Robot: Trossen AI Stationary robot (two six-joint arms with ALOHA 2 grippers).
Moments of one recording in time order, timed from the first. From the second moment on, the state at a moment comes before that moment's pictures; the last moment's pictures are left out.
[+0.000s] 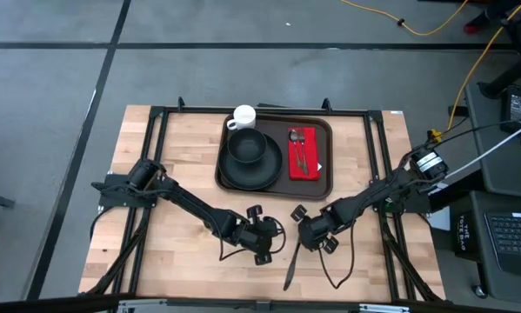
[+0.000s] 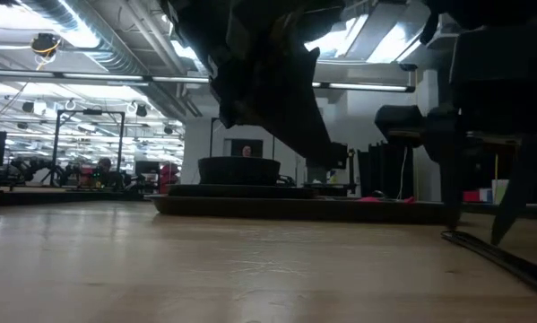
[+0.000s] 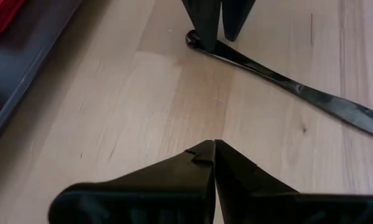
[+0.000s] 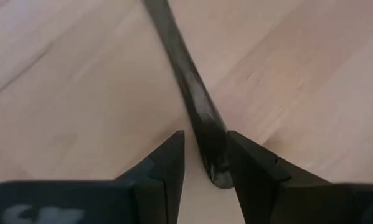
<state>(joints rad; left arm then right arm) -0.42 2.04 1.40 -0.29 -0.40 -0.54 0.46 1.70 0.86 -0.33 0.05 -0.40</state>
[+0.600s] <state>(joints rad) -0.42 2.04 1.40 -0.26 -0.40 -0.52 0.44 1.71 0.87 -0.31 0.08 -0.43</state>
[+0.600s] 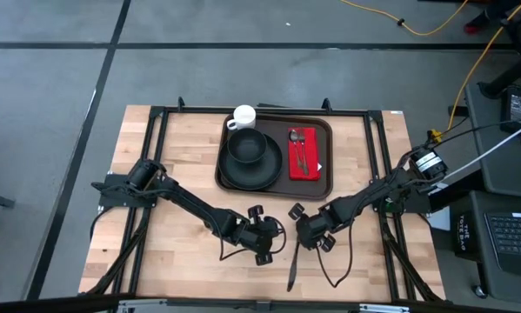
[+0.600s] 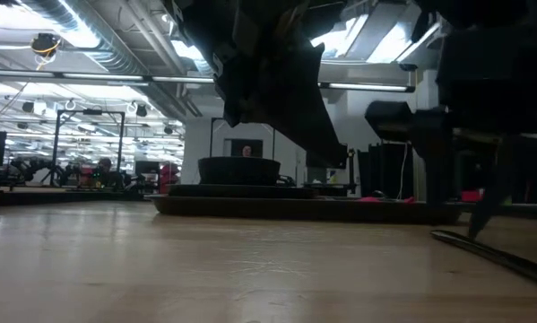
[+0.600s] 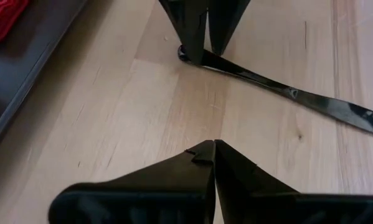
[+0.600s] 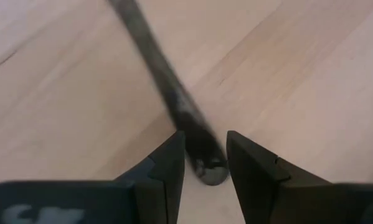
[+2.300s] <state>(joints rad) -0.42 2.04 1.40 -0.27 -0.37 -0.51 0.44 1.75 0.85 -0.16 -0.03 -0.63</state>
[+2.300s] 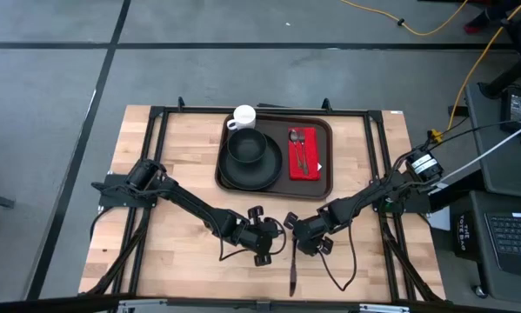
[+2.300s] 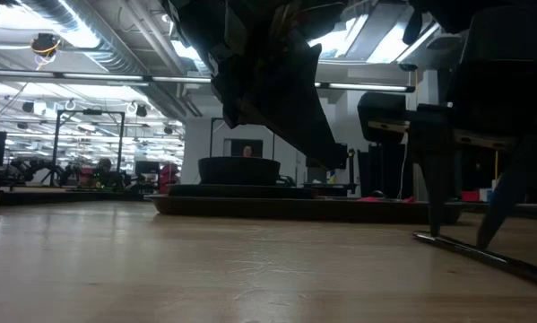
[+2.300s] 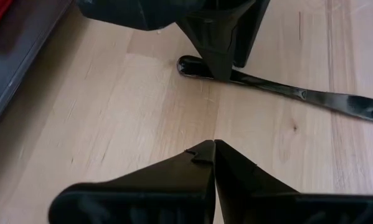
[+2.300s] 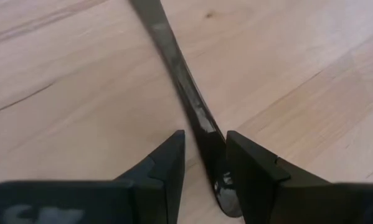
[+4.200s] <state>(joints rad) -0.43 2.04 1.40 -0.28 -0.37 -0.51 0.30 1.89 1.04 -0.42 -0.24 -0.24</state>
